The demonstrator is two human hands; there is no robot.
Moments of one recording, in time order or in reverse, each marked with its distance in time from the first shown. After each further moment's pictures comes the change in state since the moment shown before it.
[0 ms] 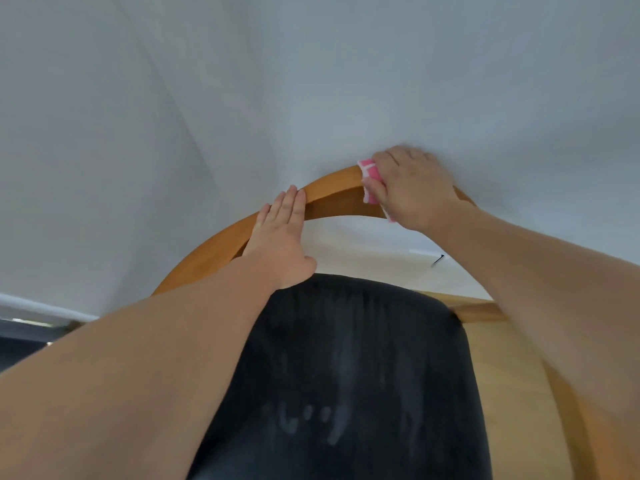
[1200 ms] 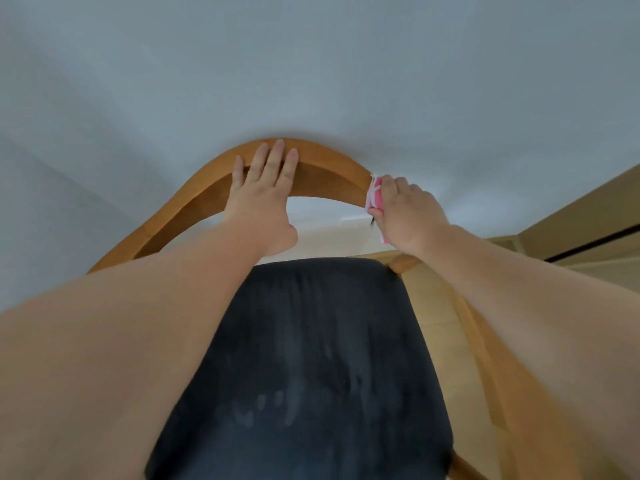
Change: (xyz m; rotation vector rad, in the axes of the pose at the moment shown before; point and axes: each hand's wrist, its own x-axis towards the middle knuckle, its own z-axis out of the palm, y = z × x) left_hand 0.048 0.137 -0.001 0.391 0.059 0.207; right_hand -0.156 0.090 0.033 0.109 -0.305 0.383
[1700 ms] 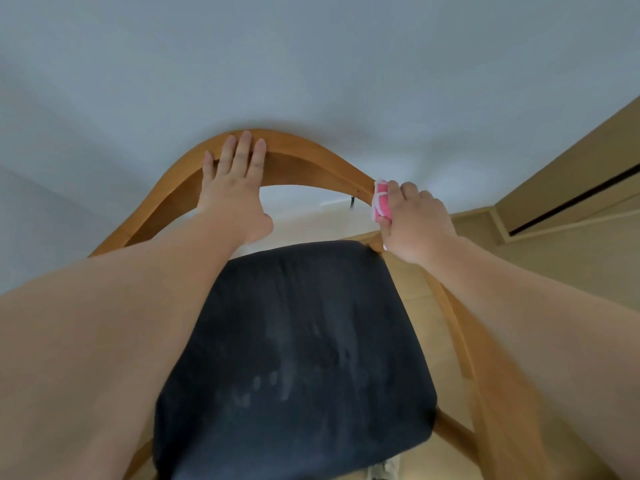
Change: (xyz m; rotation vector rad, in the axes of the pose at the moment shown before) left_hand -0.002 0.004 -0.006 0.042 -0.049 -0.015; right_hand -0.064 0.023 0.002 0.023 -0.049 0.148
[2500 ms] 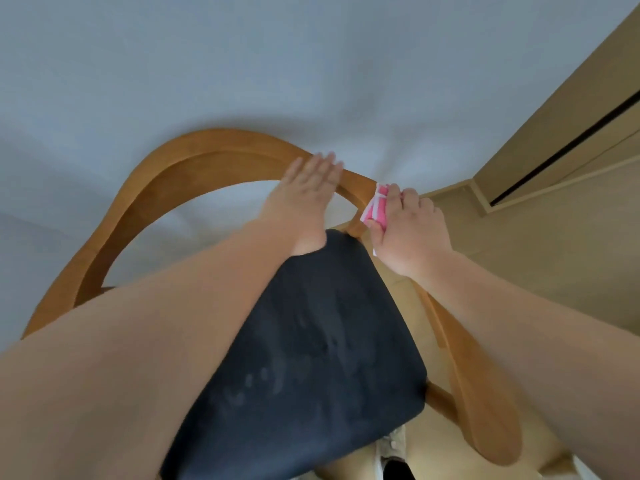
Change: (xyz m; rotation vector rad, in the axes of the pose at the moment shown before) left_hand -0.010 0.118 -0.012 0.038 -0.010 0.472; right_hand -0.057 0.015 0.004 0.047 -0.045 0.196
